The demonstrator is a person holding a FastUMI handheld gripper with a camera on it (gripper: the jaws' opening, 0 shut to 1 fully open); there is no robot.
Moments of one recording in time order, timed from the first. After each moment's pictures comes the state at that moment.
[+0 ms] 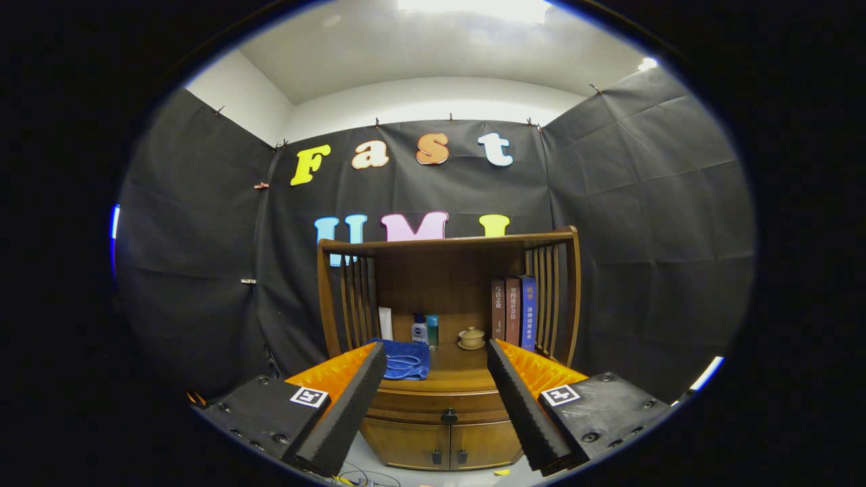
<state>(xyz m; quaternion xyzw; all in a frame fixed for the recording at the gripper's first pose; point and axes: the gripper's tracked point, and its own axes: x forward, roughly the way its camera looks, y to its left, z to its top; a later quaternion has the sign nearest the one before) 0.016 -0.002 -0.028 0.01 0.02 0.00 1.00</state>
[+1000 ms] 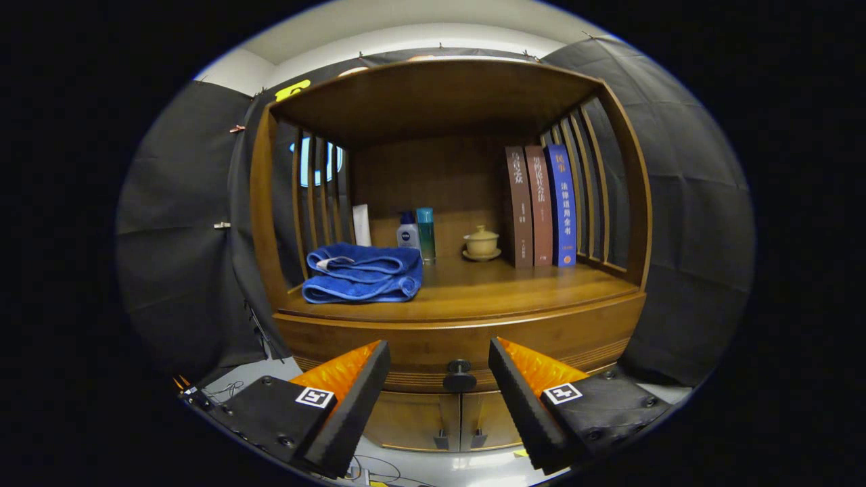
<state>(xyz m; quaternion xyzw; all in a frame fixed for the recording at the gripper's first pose) 0.150 -0.016 -0.290 0.03 0.15 -0.02 0.99</state>
